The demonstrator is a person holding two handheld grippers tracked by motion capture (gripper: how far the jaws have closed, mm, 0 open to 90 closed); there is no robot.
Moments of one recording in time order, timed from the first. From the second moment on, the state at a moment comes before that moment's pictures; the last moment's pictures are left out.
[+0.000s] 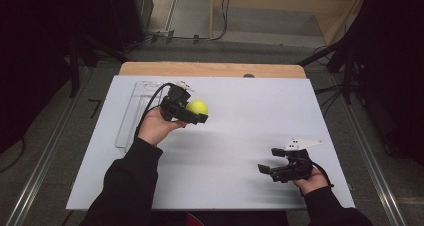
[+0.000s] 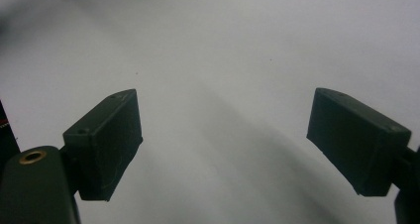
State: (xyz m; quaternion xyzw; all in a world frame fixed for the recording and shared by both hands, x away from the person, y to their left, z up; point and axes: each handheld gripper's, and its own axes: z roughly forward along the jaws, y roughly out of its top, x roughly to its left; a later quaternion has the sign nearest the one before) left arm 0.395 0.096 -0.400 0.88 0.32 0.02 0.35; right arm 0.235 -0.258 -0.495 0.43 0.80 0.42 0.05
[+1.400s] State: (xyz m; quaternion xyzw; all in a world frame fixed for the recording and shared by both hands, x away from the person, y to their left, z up) left arm 0.406 0.136 -0.392 0.86 0.36 0.04 0.35; right arm 0.236 -0.257 -0.496 0.43 0.80 0.42 0.05
